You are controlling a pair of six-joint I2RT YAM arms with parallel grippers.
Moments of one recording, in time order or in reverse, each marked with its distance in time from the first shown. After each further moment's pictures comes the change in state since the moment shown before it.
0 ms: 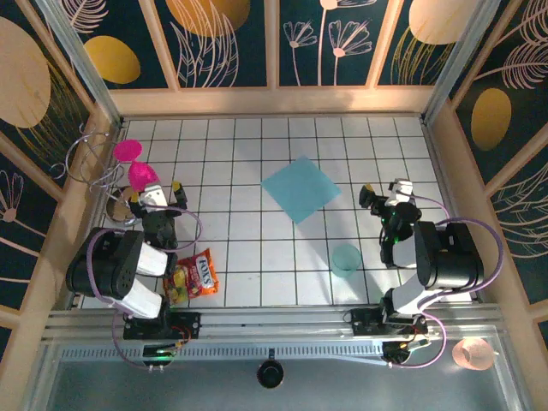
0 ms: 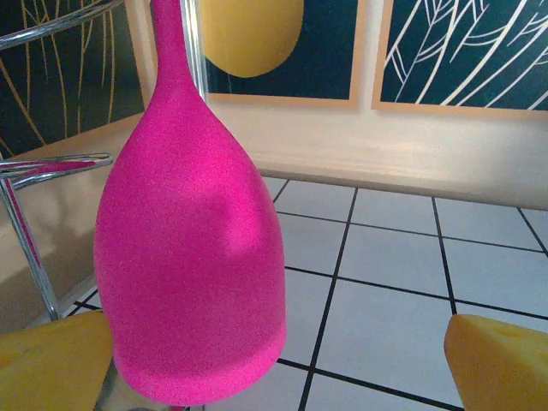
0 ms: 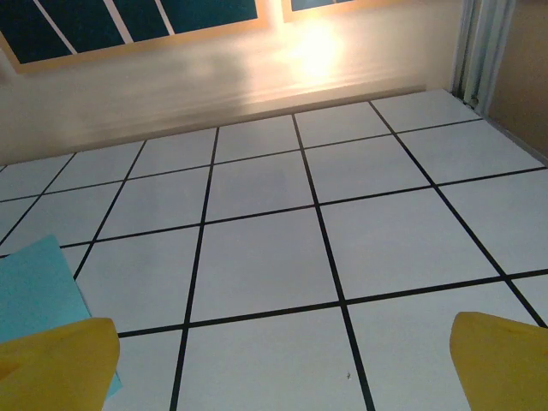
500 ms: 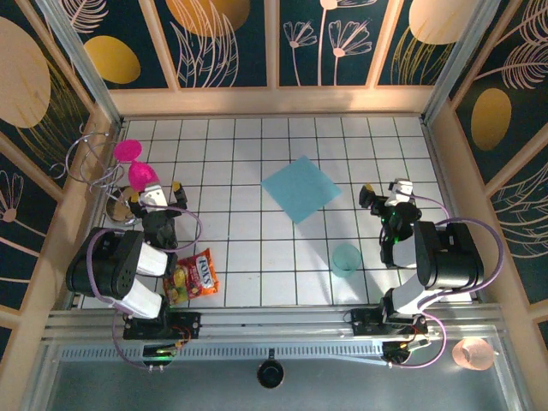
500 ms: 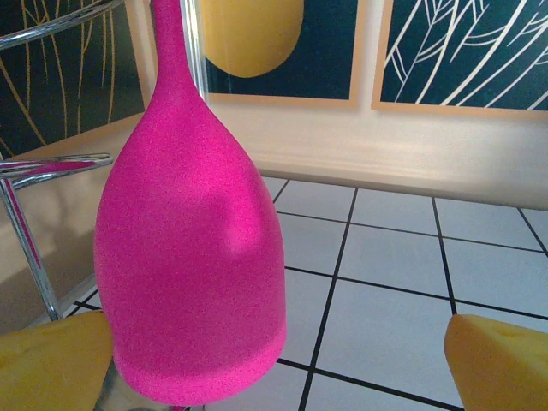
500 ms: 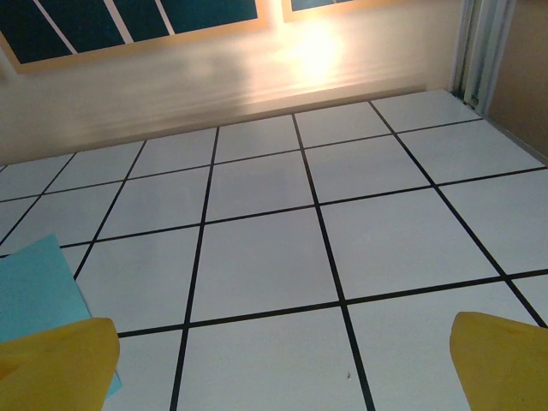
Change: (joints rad) left arm 0.000 0.000 0.000 0.000 0.000 0.000; right arm 0.000 0.000 0.000 0.000 0.000 0.000
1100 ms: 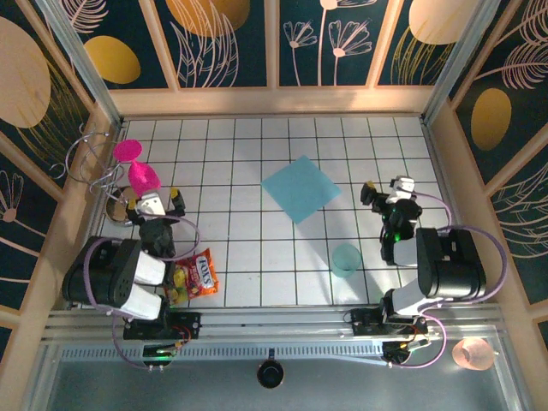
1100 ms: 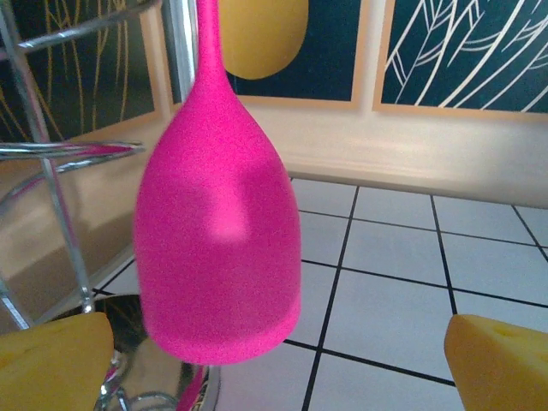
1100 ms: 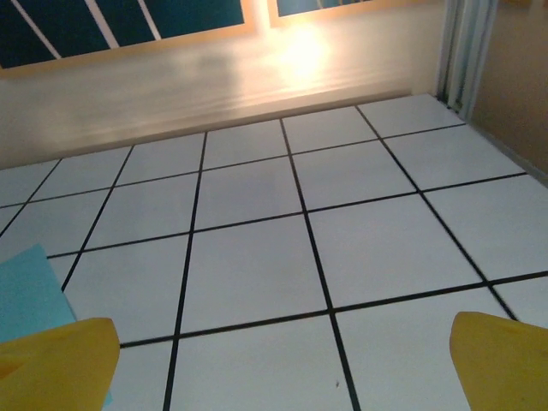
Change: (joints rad) left arm 0.006 -0.095 -0.100 0.036 0.010 -0.004; right arm 0.014 -0.089 0.045 -0.134 0.053 -0.002
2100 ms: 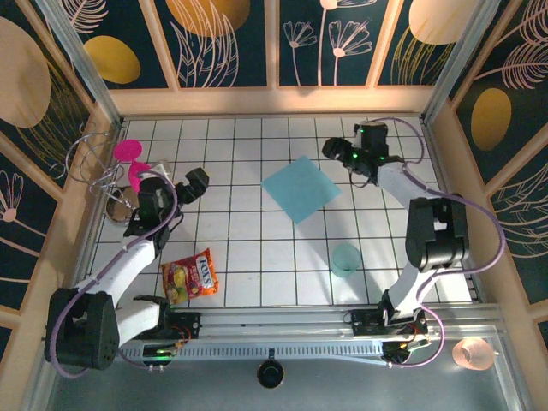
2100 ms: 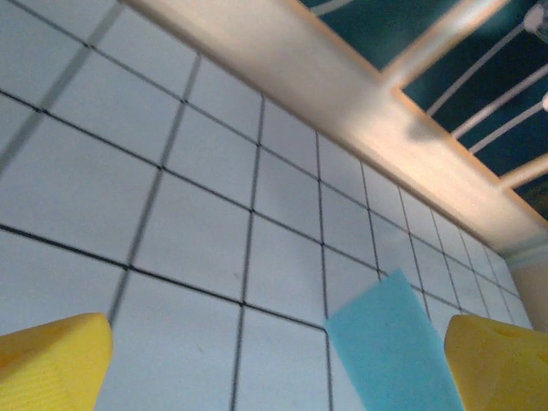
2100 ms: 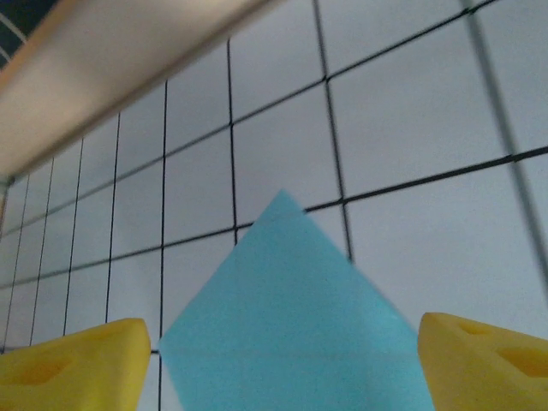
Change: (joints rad) left arm -0.065 -0.328 0.467 -1.169 0.526 -0.674; right arm 0.217 0.279 0.944 -1.194 -0.327 0.437
